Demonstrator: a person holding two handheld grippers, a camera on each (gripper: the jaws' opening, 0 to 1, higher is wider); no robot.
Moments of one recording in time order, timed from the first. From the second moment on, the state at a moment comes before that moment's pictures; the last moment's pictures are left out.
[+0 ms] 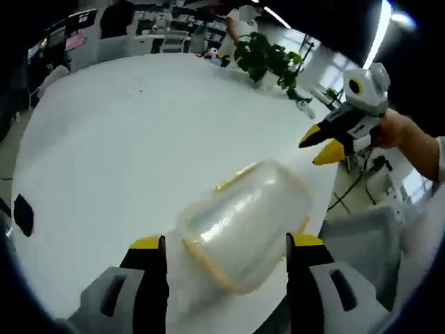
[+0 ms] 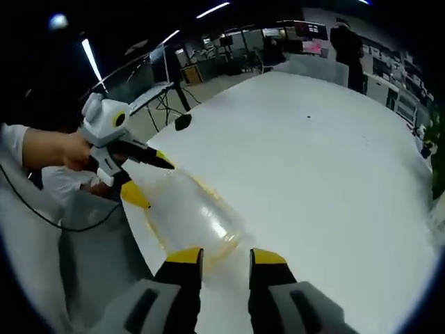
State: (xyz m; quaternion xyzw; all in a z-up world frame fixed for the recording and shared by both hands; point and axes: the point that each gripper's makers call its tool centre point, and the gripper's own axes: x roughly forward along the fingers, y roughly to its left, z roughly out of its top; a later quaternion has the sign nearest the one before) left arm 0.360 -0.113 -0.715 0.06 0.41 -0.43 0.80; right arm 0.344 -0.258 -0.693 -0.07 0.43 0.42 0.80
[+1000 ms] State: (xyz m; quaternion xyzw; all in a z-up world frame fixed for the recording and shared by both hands) left arm 0.349 -0.174 -0.680 0.20 0.23 -0.62 0.73; right arm 0.343 -0.183 -0.681 -0.24 0.28 0.57 0.73
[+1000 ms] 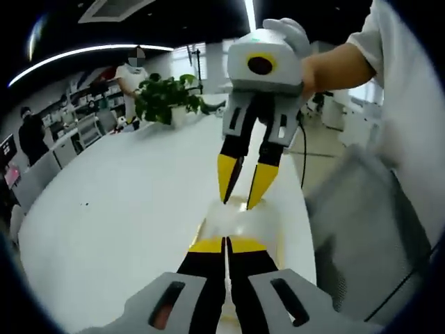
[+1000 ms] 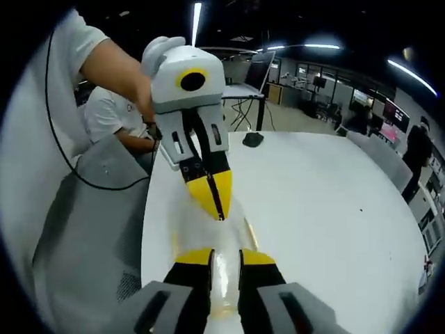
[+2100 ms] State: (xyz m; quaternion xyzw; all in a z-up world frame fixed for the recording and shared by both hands) left arm 0.308 -0.179 -0.718 0.24 0.25 -0.65 0.68; right arm 0.354 -0.168 -0.723 -0.31 0.31 0.59 0.68
